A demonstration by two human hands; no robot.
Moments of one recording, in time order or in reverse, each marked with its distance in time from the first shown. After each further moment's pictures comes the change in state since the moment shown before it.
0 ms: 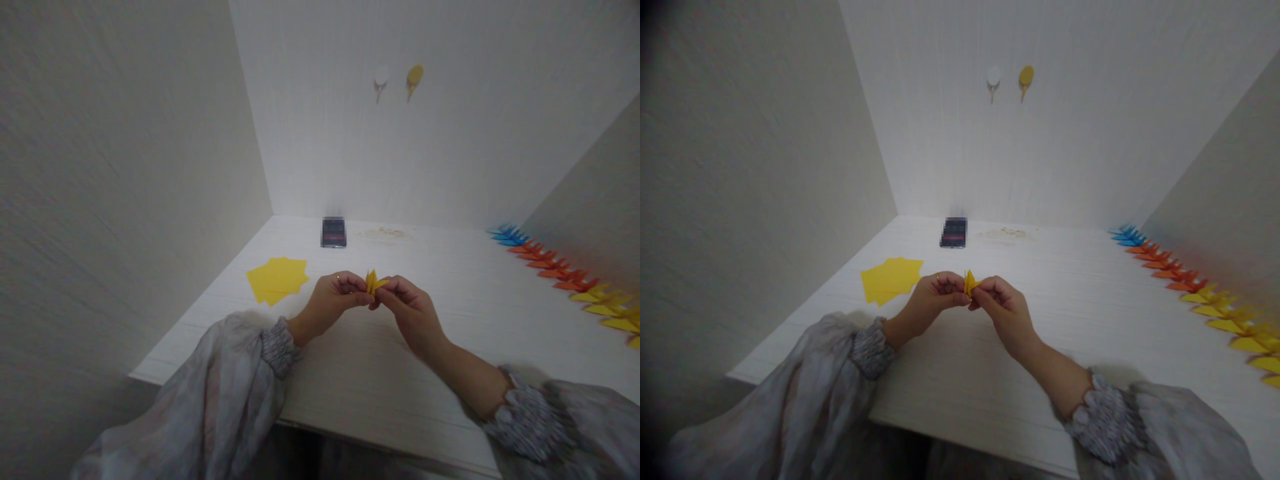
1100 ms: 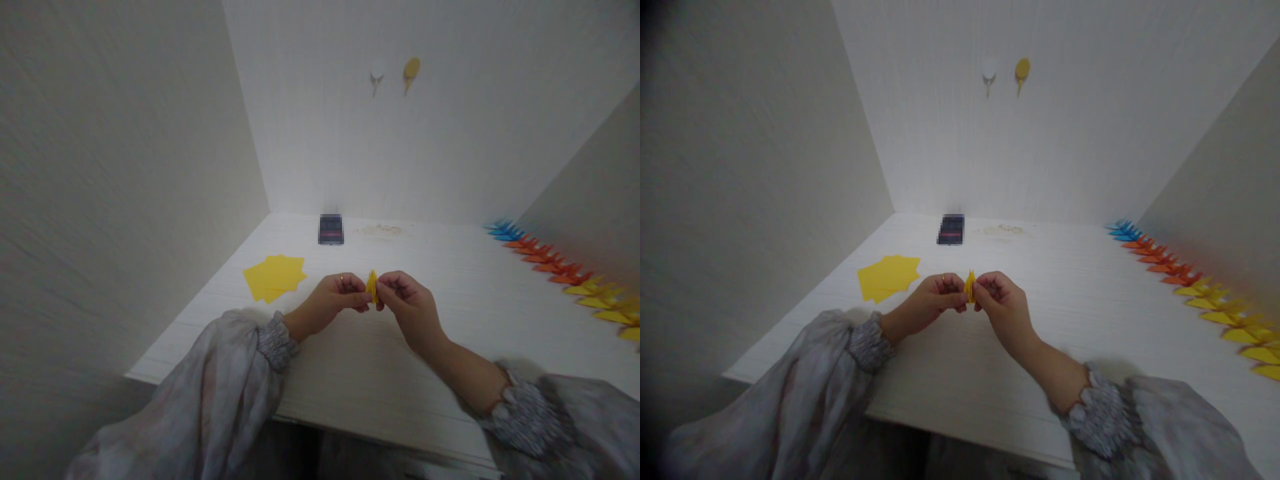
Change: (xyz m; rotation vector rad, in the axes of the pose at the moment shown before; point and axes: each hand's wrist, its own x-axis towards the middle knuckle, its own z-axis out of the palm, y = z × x) left_hand -0.002 -0.002 -0.002 -0.020 -0.151 -0.147; right_hand -0.004 -0.004 0.005 -0.126 0.148 0.024
